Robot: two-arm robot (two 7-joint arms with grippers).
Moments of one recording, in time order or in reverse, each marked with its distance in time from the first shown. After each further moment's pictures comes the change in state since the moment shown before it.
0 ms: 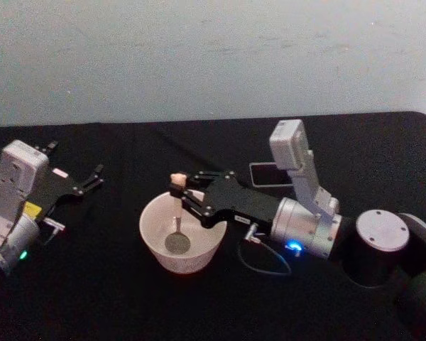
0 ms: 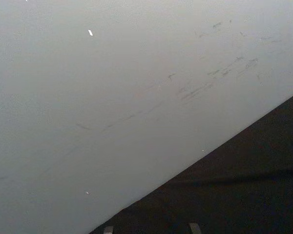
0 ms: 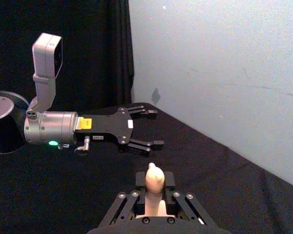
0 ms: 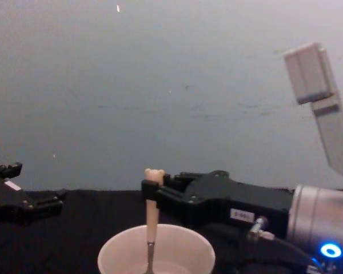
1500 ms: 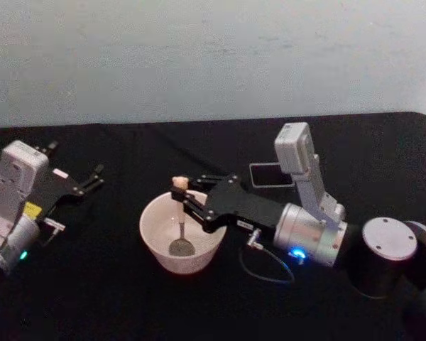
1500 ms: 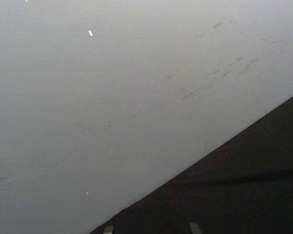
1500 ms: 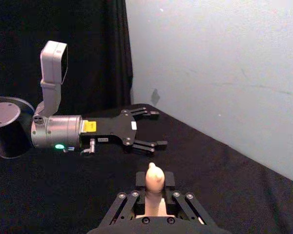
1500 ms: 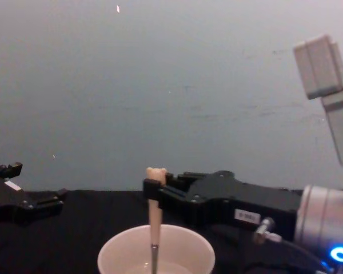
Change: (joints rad) left arm 0.000 0.000 0.000 0.000 0.000 0.000 0.000; right arm -0.055 0.018 0.020 -0.087 0.005 0.043 -0.033
